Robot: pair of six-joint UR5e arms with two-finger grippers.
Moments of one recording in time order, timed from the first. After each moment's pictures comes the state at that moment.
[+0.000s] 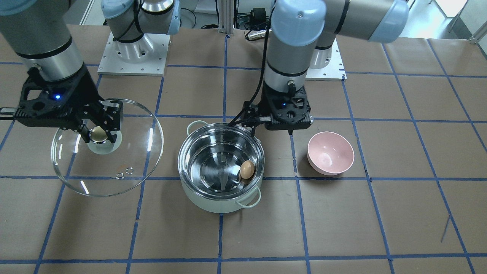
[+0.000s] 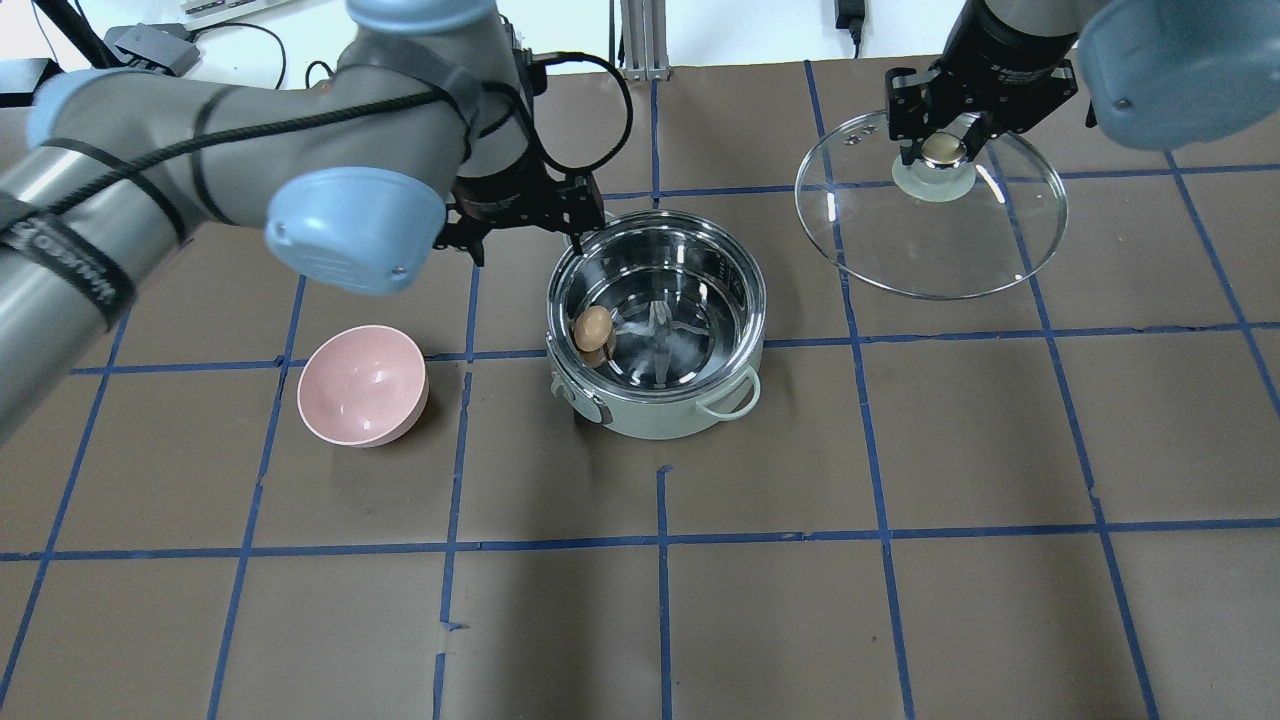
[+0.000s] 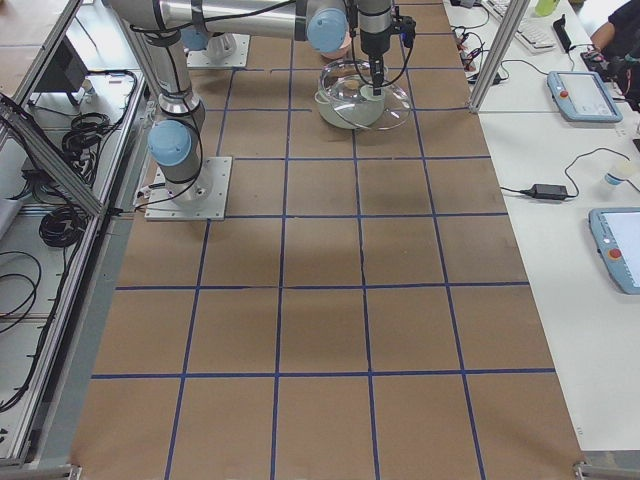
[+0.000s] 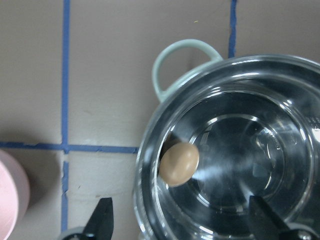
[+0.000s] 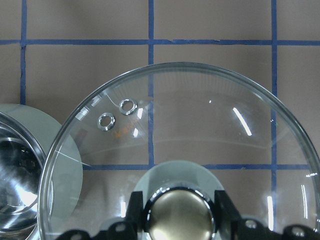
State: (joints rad) left arm -1.77 -1.72 -1.59 -1.33 1.58 -0.28; right arm 1.57 -1.46 1.53 -1.81 -1.56 0.00
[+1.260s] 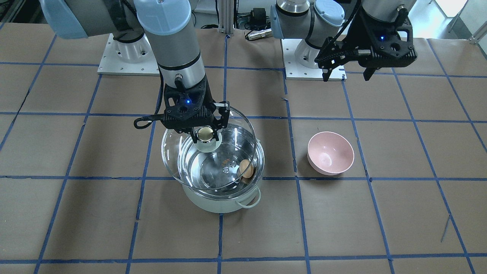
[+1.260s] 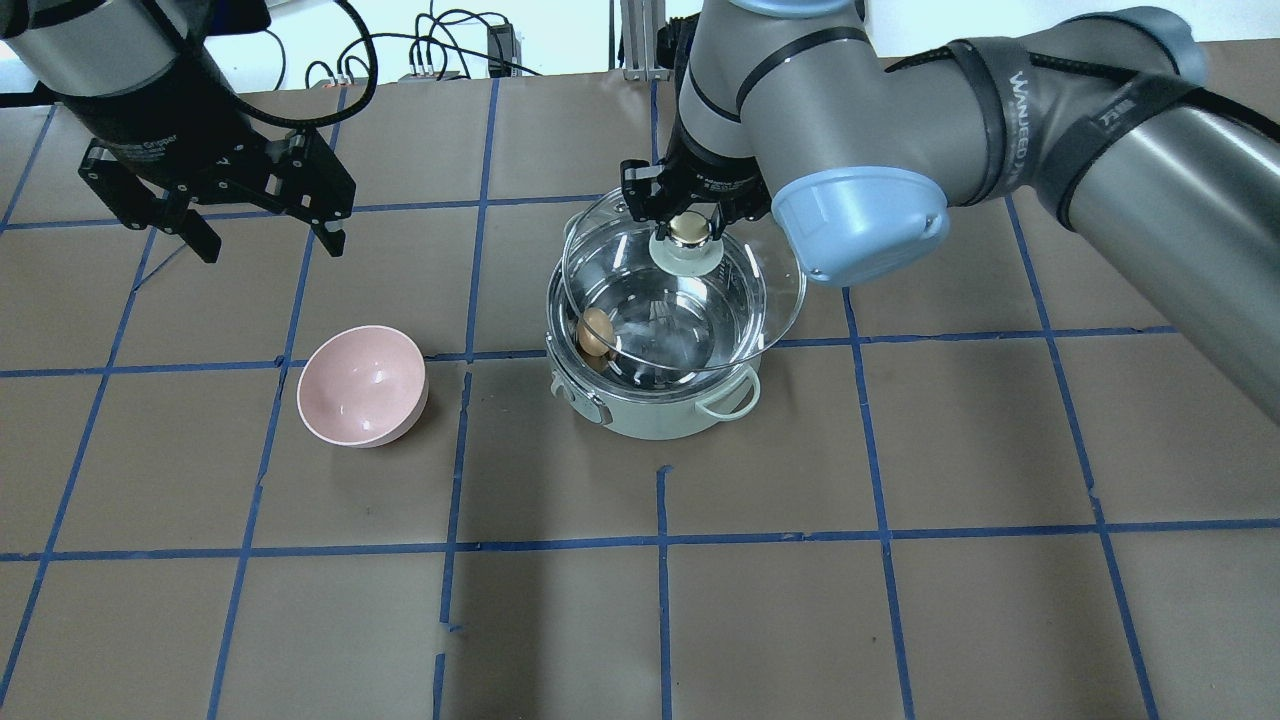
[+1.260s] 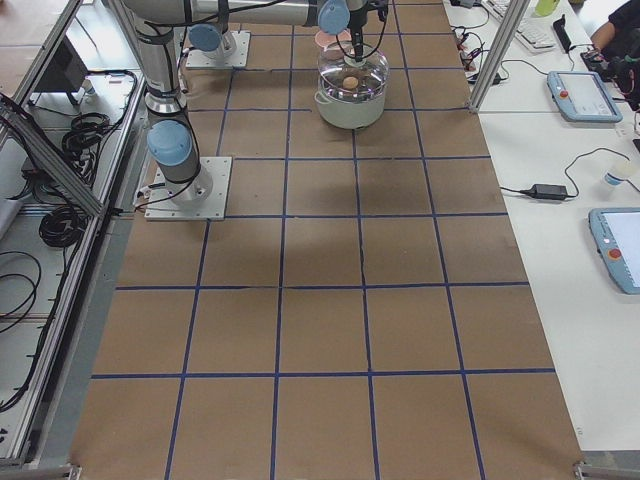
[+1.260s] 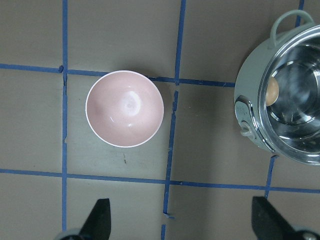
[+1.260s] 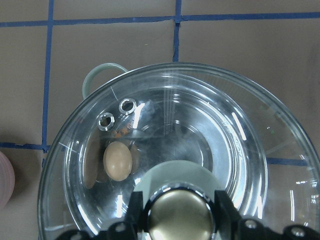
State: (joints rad) left arm -1.55 -1.53 -1.49 -1.72 1.63 0.01; right arm 1.87 -1.37 1.59 -2.02 -1.46 0.27
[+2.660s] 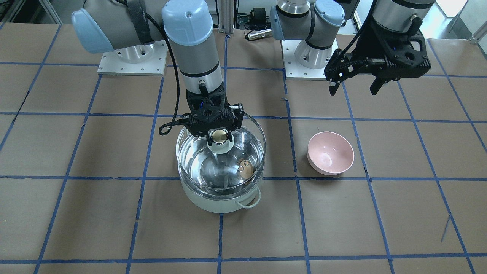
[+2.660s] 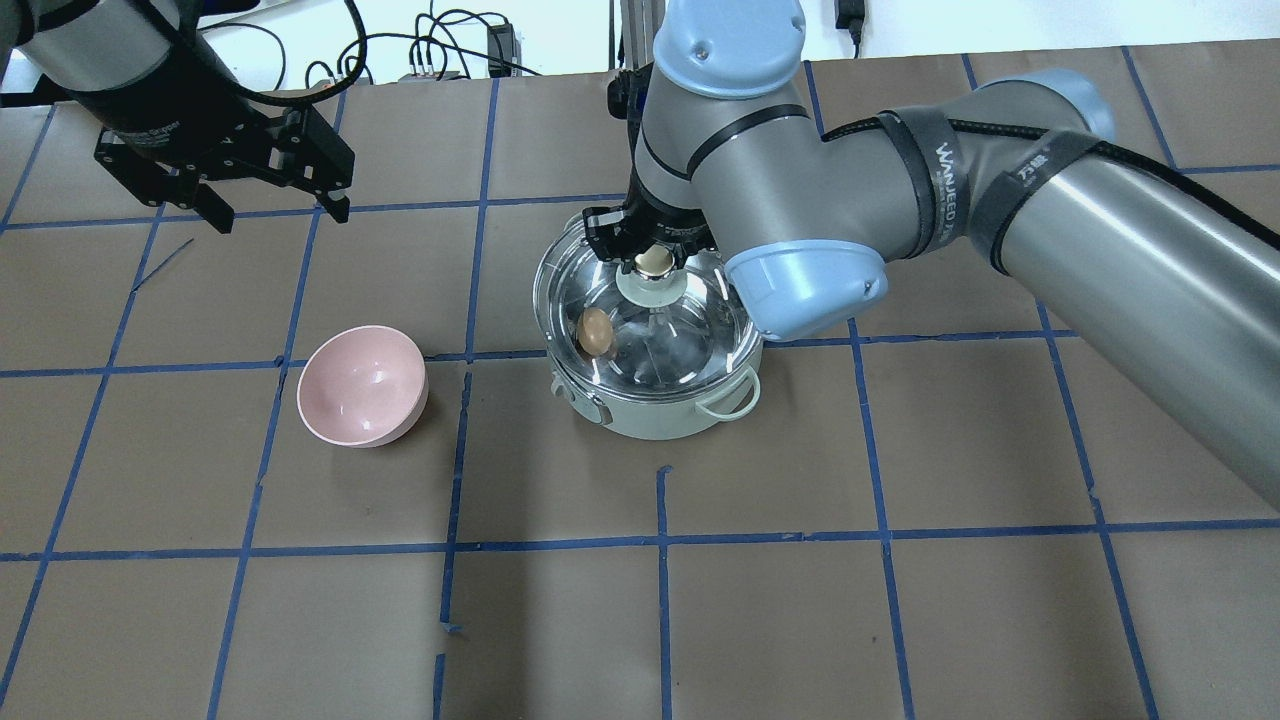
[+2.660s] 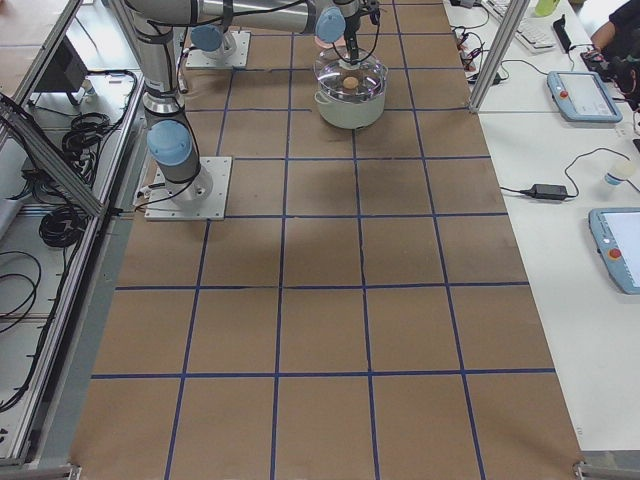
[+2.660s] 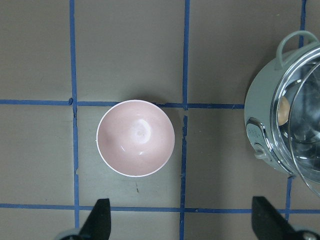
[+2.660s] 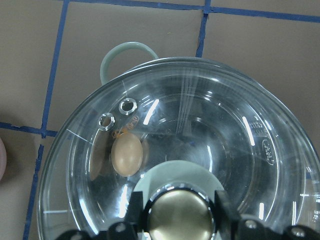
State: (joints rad) left arm -1.49 -1.55 -1.50 -1.62 1.57 0.02; right arm 1.93 -1.34 1.64 -2.11 -1.50 0.20
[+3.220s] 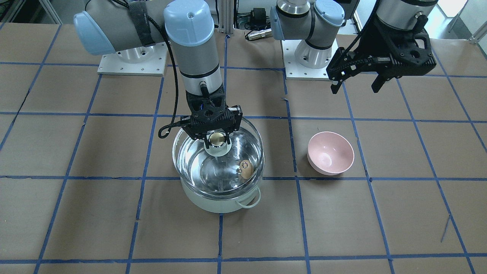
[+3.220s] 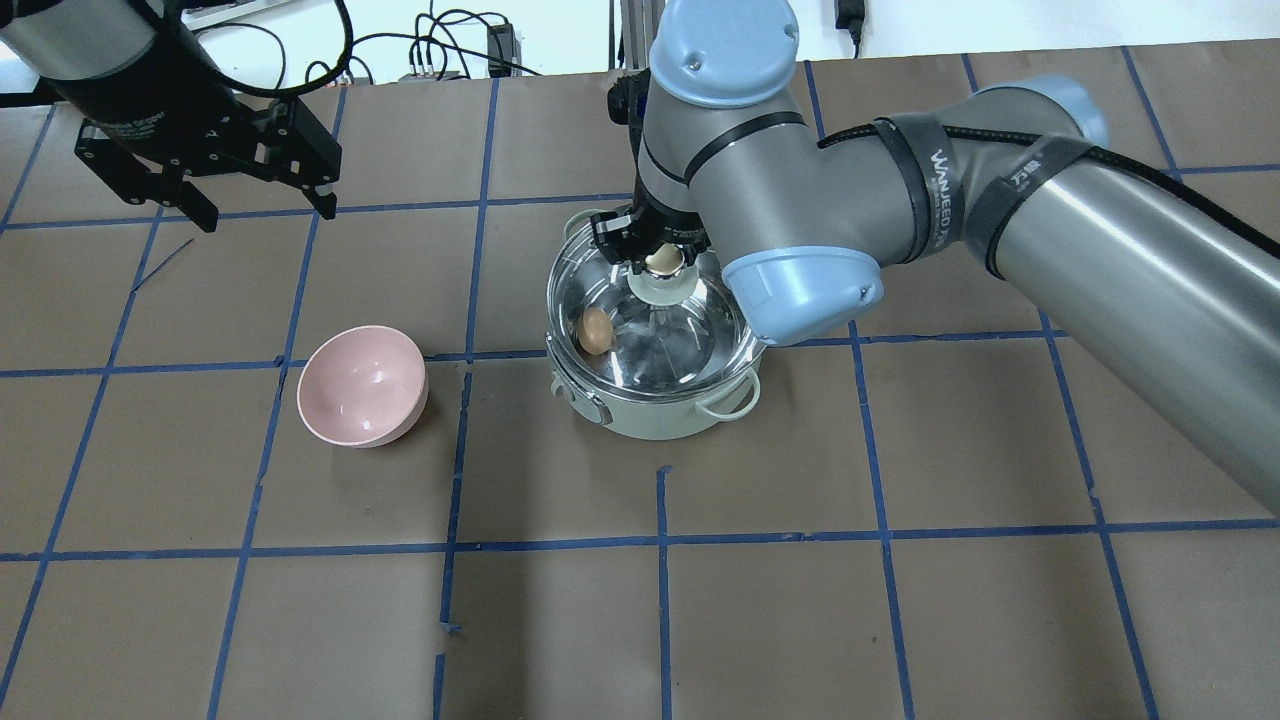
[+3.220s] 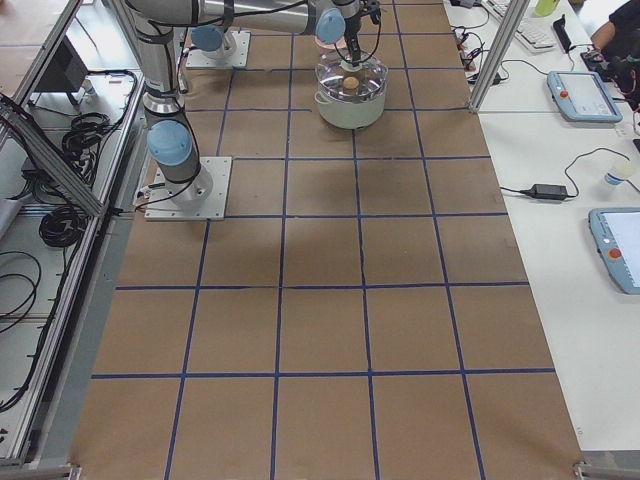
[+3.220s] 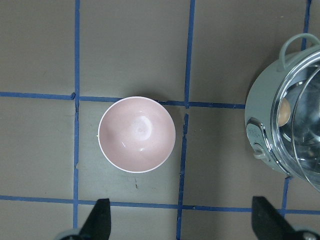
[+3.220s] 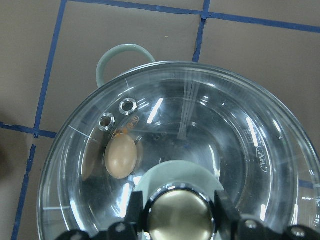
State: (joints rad) left arm -1.49 -1.55 -1.49 -1.64 1.57 0.01; right arm 1.93 -1.34 1.65 -2.14 -1.52 0.18
